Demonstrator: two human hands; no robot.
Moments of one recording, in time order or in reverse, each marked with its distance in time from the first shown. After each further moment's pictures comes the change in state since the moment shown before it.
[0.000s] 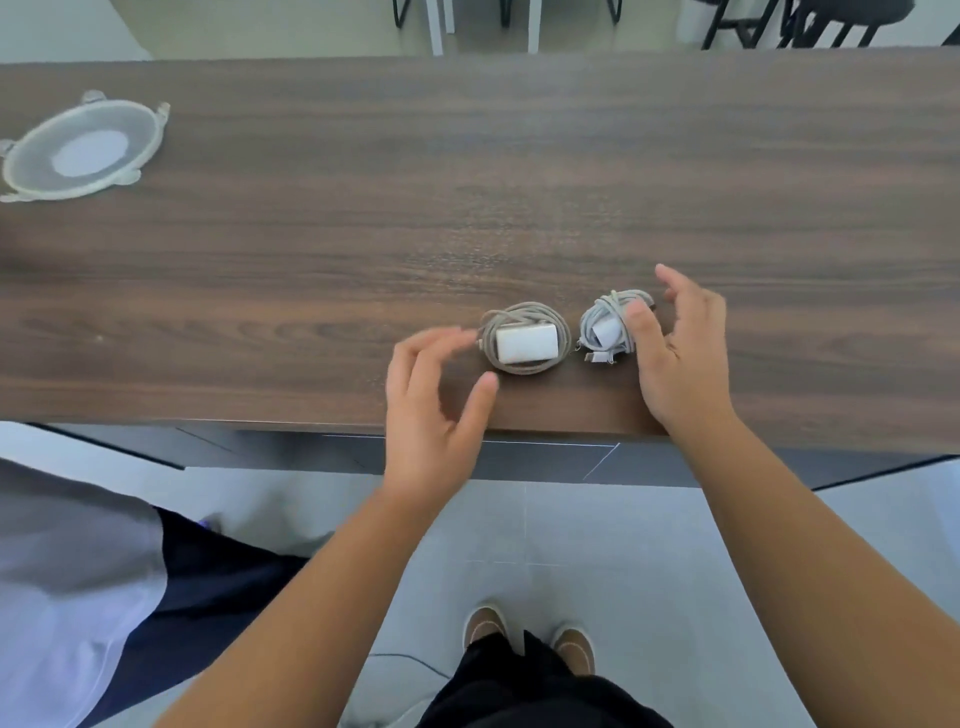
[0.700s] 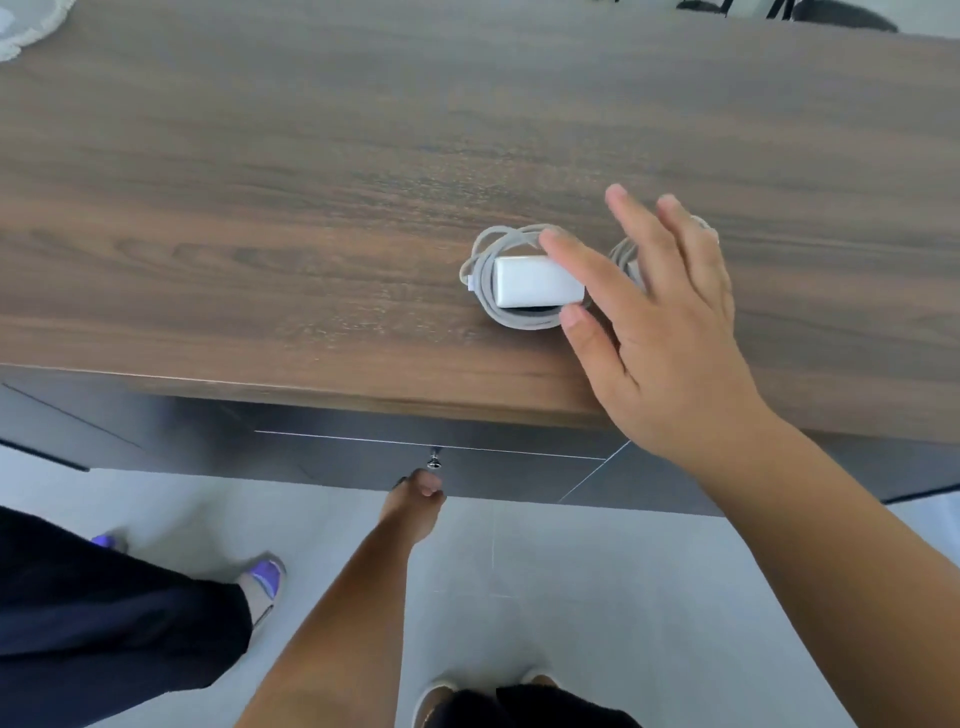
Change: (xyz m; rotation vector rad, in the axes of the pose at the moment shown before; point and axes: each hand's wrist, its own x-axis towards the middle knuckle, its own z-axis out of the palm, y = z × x) left_hand -0.107 -0.280 0.131 0.309 -0.606 -0.874; right_hand -0.027 -0.009 0.032 -0.552 -0.077 -0.637
